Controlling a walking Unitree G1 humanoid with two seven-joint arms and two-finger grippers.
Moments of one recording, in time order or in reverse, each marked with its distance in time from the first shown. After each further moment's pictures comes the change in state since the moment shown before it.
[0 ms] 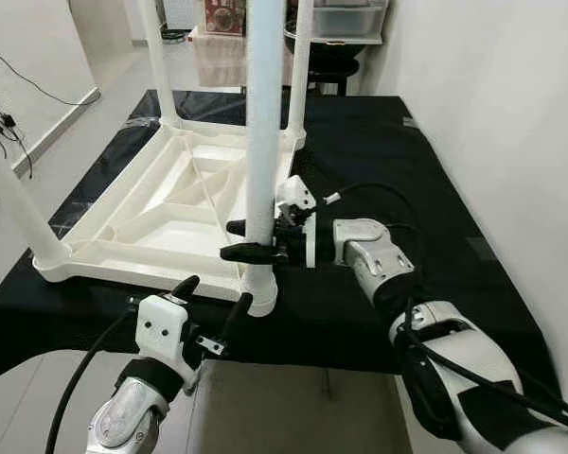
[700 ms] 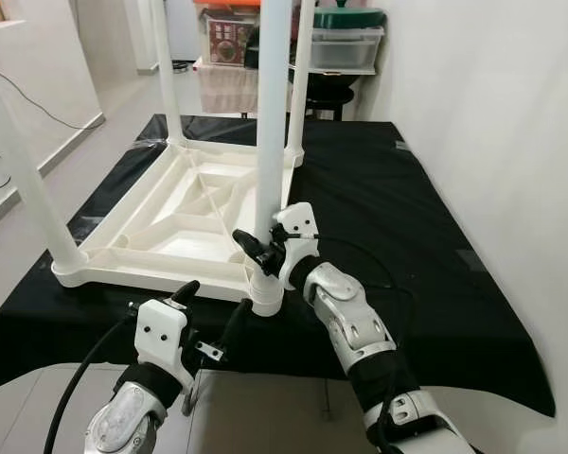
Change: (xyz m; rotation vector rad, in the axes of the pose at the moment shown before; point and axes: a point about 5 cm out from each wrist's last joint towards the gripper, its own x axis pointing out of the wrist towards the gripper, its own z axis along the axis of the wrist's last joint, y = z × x) left arm 0.002 0.001 0.001 0.002 -0.008 -0.001; right arm 0.027 0.033 -0.022 0.072 0.006 -0.563
